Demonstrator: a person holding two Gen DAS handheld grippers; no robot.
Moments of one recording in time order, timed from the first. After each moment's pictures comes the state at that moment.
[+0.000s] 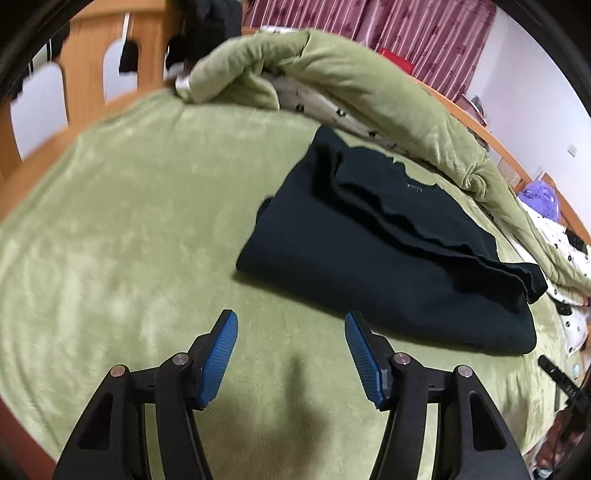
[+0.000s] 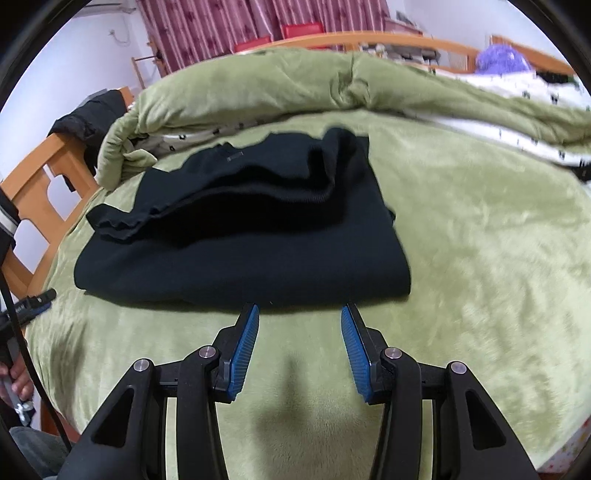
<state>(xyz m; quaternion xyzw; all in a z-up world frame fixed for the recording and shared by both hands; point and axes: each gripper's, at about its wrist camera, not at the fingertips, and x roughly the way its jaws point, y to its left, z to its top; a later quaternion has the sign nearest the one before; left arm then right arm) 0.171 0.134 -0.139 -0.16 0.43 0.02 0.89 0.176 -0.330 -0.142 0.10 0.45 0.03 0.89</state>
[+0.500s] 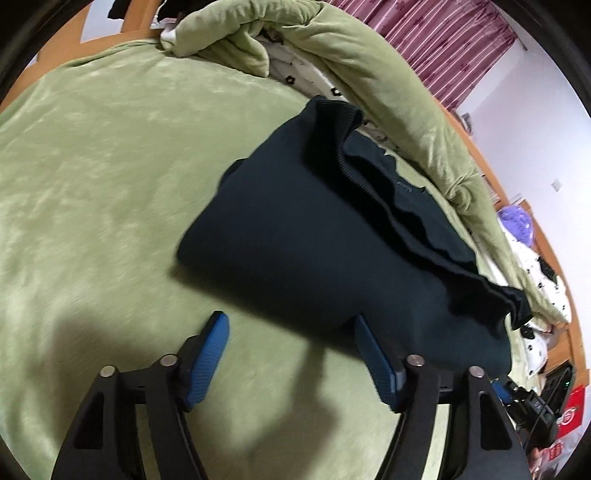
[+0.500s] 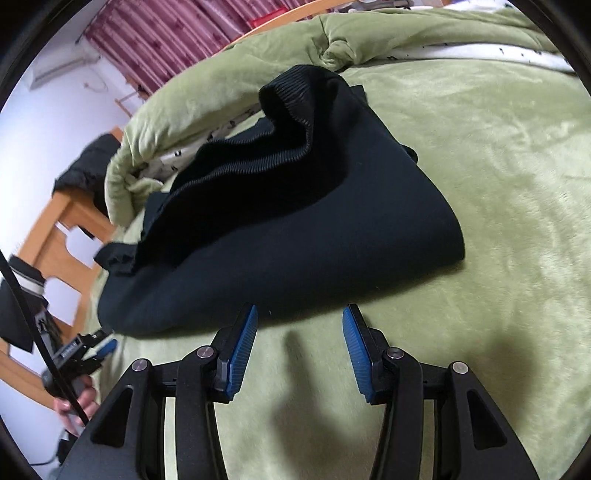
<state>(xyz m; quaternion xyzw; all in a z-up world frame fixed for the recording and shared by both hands) 0.216 0.132 -0.190 -0.25 0.44 -0.05 0.86 0.206 -0.351 -0.199 0.25 0.45 0.07 0.85</state>
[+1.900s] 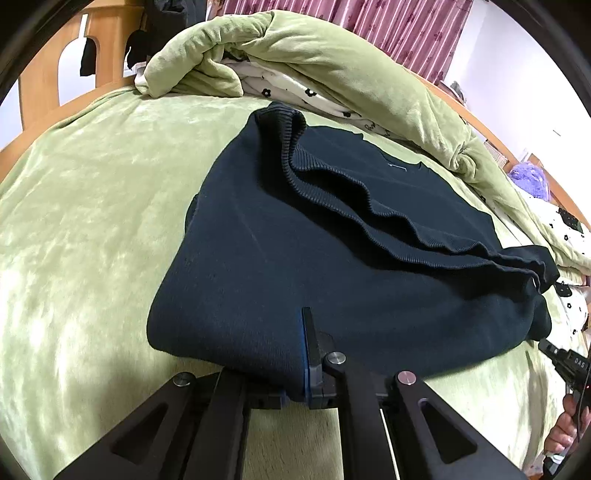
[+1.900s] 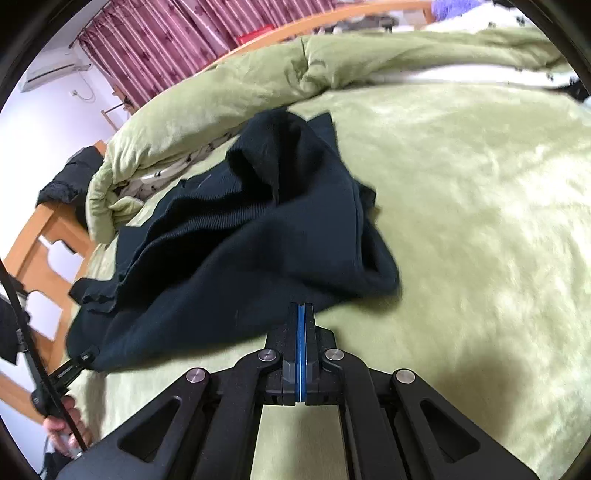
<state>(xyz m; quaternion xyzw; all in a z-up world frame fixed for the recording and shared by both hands) 0.221 0.087 -0.174 -0.13 0.43 -0.02 0.89 0.213 -0.372 -0.189 0.24 0.44 0.03 0.87</state>
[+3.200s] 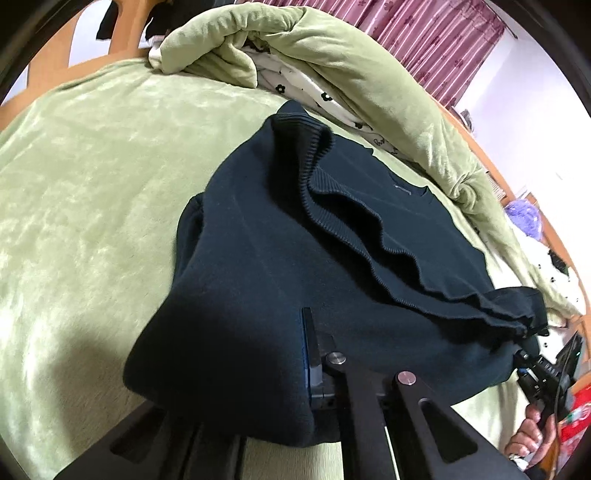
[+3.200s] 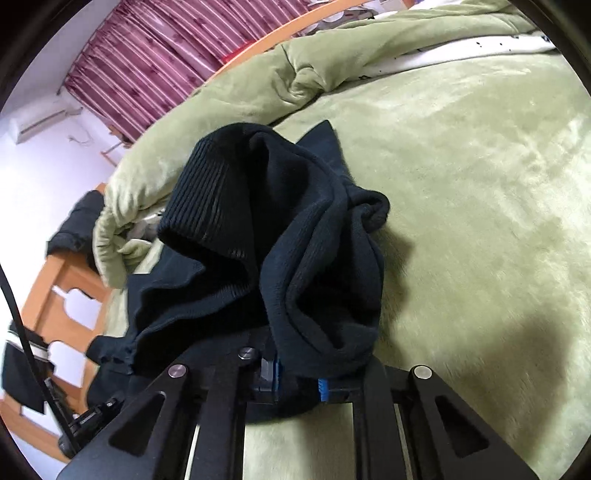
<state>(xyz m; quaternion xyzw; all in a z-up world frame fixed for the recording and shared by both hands) 0.235 0.106 -0.183 -0.22 0.42 -0.03 0.88 0.265 -0.380 -0.207 0.32 0.40 0.04 0.86</state>
